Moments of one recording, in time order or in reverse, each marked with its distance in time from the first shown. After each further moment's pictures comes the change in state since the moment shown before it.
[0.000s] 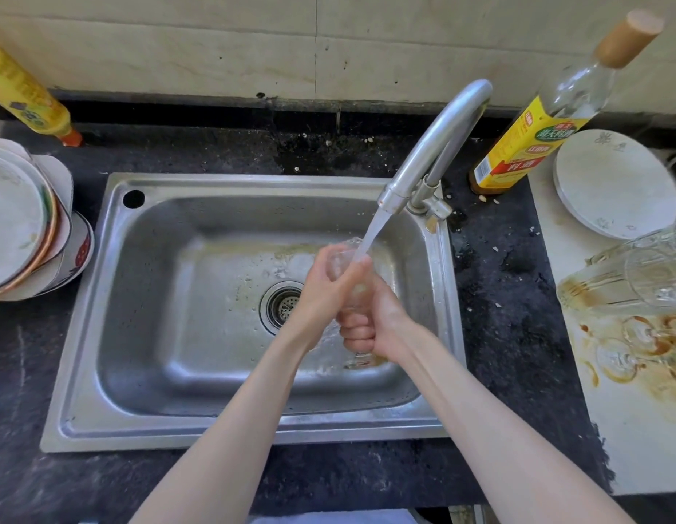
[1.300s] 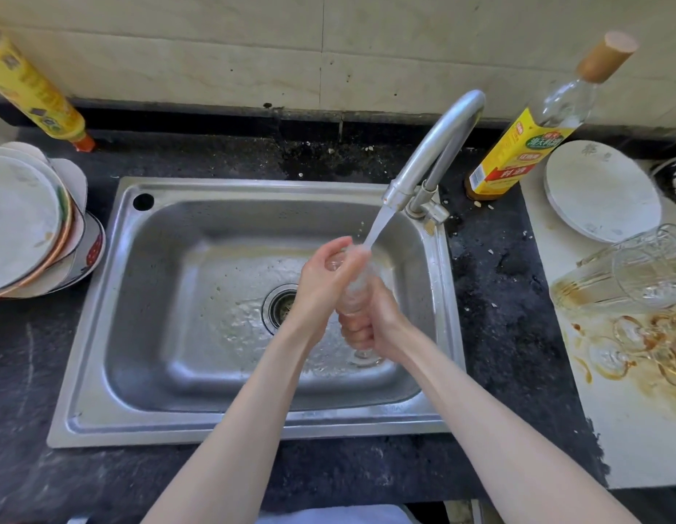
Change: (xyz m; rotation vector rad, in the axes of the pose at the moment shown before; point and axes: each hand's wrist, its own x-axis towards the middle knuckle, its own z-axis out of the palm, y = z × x) left_hand -0.006 0.011 -0.007 -0.056 0.085 0.007; right_hand 0.003 0.010 0.000 -0.190 0.039 -0.162
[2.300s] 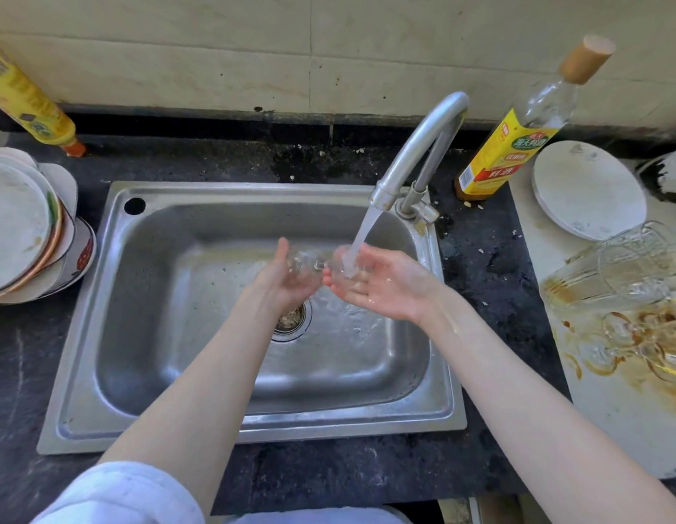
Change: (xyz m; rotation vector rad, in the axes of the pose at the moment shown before) left_hand 0.044 0.003 -0.032 -0.825 0.048 -0.694; right_hand -0.021 -0.051 -0.020 0.352 -0.267 0.048
